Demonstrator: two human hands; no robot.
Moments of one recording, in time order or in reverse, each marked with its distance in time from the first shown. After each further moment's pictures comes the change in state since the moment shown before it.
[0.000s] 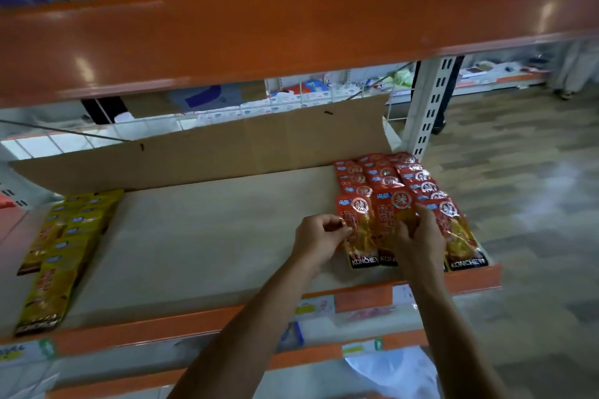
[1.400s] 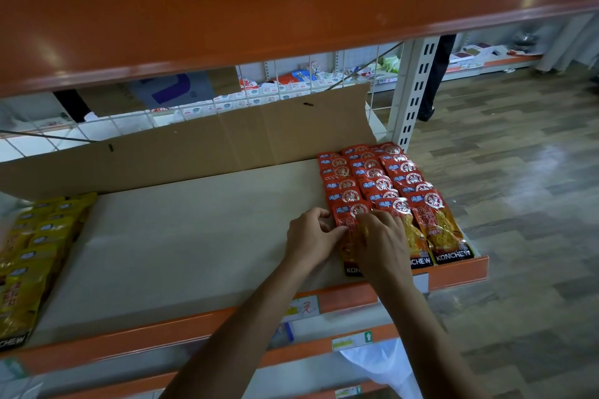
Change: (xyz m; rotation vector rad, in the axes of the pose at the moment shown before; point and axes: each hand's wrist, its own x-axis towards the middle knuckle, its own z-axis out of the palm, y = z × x) left_hand 0.000 0.006 0.013 0.411 0.023 0.143; right_hand -0.013 -0.005 0.006 -0.467 -0.225 -0.298
